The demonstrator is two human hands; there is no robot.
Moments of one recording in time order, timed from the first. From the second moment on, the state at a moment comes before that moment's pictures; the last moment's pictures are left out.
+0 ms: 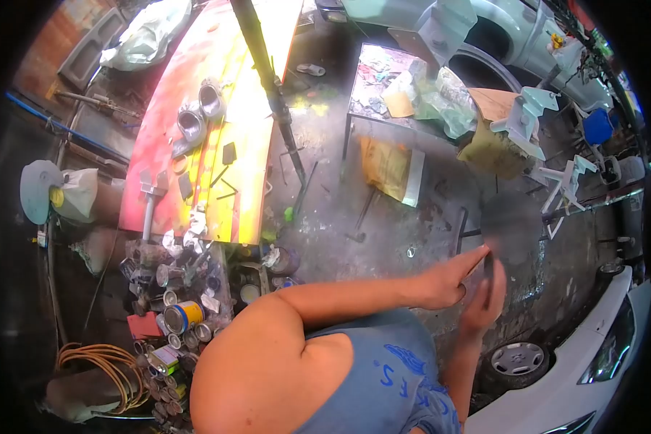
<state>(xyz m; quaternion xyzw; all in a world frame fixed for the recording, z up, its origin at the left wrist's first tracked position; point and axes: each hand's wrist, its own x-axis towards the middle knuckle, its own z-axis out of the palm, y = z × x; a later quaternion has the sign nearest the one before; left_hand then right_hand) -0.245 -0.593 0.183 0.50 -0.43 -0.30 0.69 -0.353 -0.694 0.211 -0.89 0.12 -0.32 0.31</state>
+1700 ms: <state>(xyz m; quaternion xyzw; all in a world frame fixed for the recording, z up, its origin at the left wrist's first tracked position) -0.244 -0.627 0.178 0.58 -0.53 -0.37 0.50 -0.389 -0.698 0.221 -0.88 0.17 -0.34 0.29</state>
